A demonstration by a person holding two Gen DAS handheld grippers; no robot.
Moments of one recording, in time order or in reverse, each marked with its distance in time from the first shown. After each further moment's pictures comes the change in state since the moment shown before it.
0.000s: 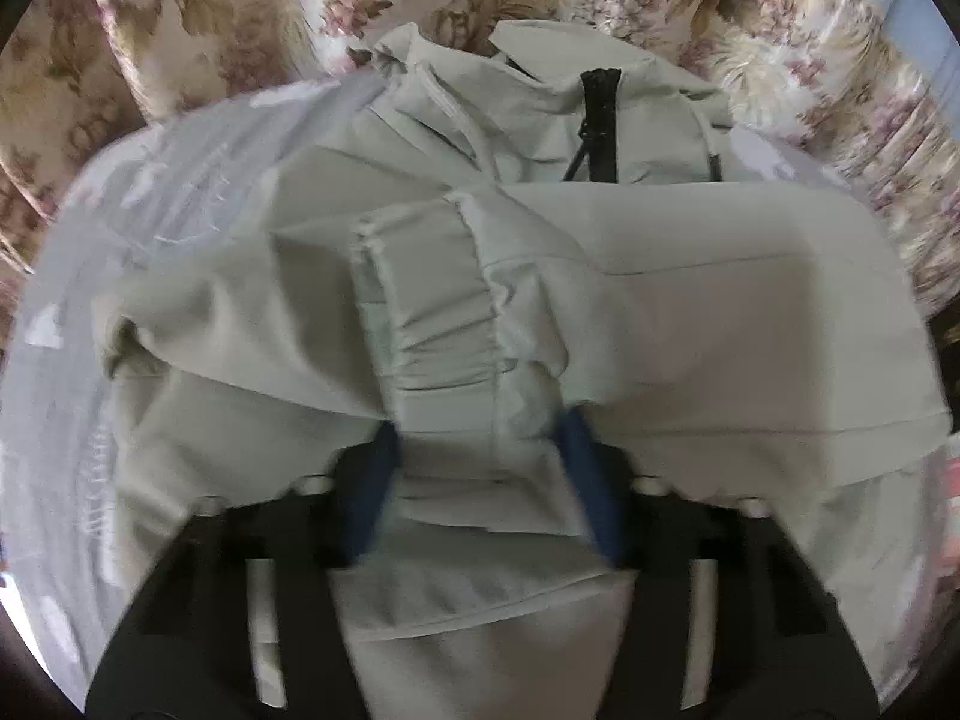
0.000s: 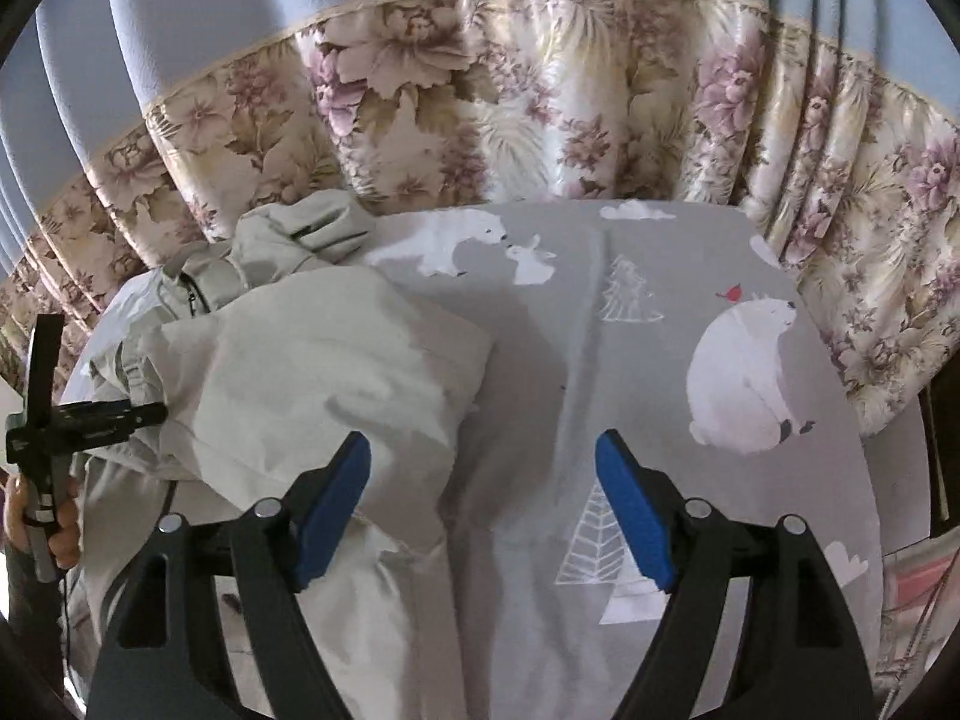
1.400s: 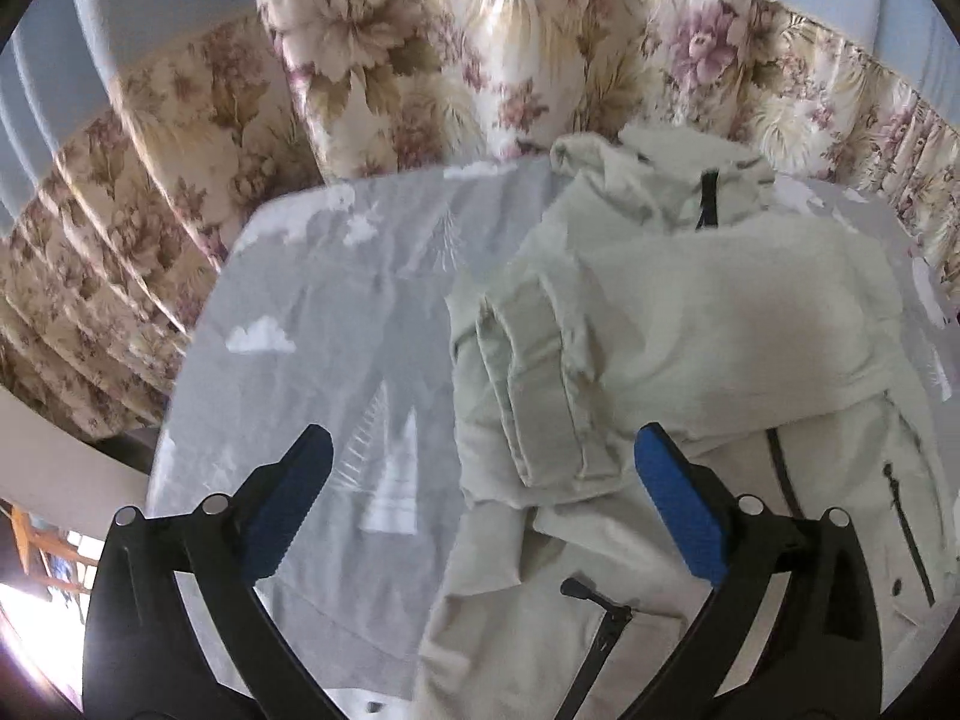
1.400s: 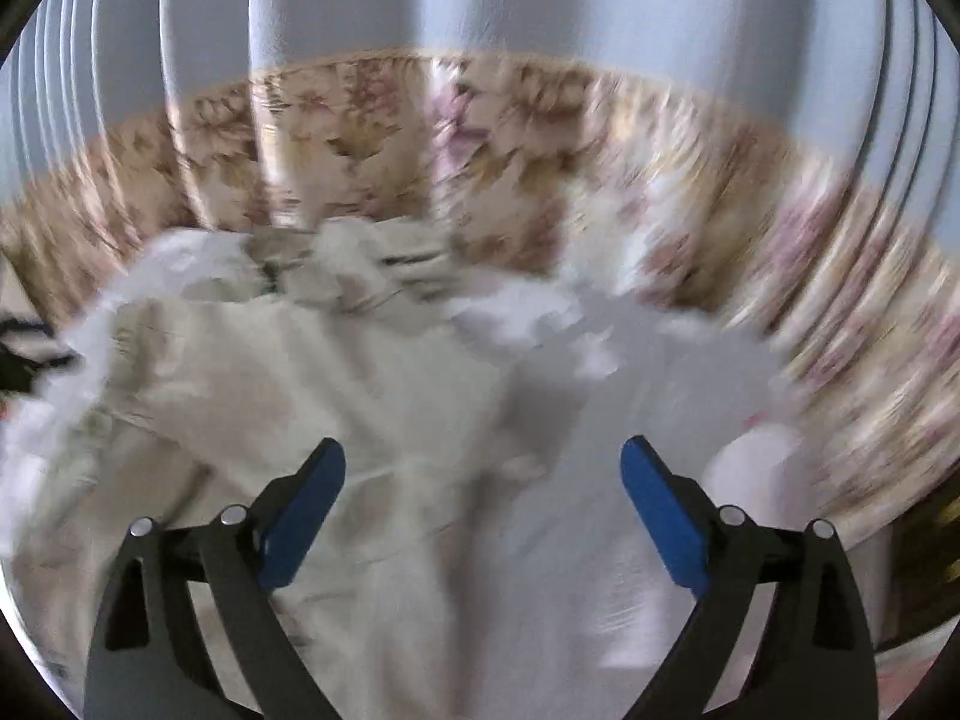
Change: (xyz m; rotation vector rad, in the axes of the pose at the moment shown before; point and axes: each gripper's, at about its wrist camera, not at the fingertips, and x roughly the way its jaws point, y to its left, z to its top) left arm -0.116 0.090 -0.045 0.048 -0.154 0.155; right arm -0.040 0.069 0.024 -0.303 -0.106 -0.079
